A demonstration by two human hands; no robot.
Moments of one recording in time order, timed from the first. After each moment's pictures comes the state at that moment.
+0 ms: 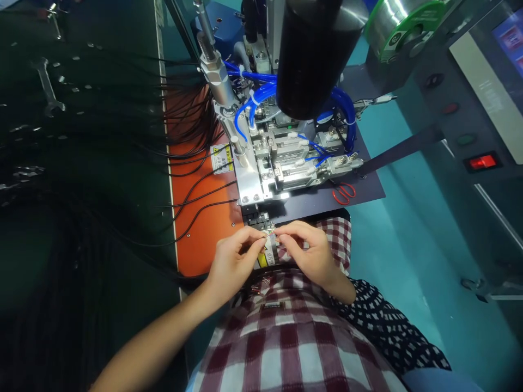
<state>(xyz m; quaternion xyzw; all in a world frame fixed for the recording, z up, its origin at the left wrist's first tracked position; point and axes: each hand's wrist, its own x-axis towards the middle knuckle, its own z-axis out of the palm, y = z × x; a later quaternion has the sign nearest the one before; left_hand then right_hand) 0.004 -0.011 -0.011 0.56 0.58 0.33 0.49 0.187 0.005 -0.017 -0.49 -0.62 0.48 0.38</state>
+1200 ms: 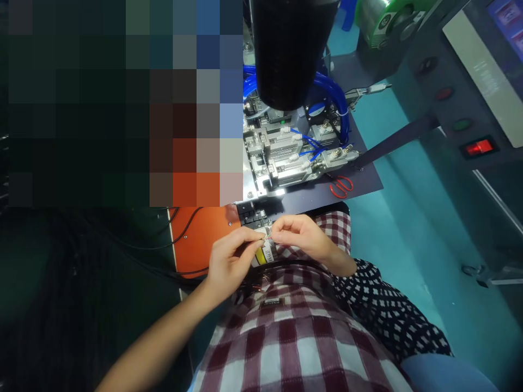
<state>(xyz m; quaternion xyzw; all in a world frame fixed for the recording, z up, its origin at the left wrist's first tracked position) -0.001 -0.013 -0.018 0.63 0.52 0.38 0.43 0.192 0.032 -0.023 -0.39 -0.43 0.77 0.27</state>
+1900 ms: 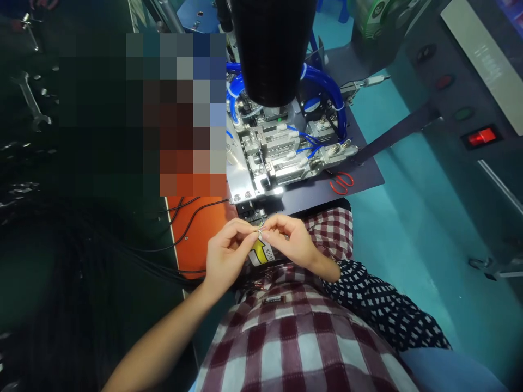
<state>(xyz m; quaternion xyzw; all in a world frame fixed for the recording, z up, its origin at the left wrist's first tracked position) 0.002 -0.006 -0.017 0.50 0.56 0.42 0.52 0.163 0.013 -0.035 -0.46 -0.45 0.67 0.37</state>
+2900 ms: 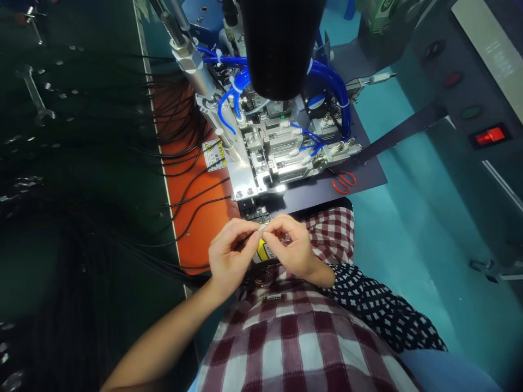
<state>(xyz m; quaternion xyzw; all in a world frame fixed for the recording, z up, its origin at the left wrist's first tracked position) 0.006 -0.015 -0.026 0.56 0.52 0.49 0.41 0.155 0.000 -0.036 -0.44 -0.57 0.49 0.49</state>
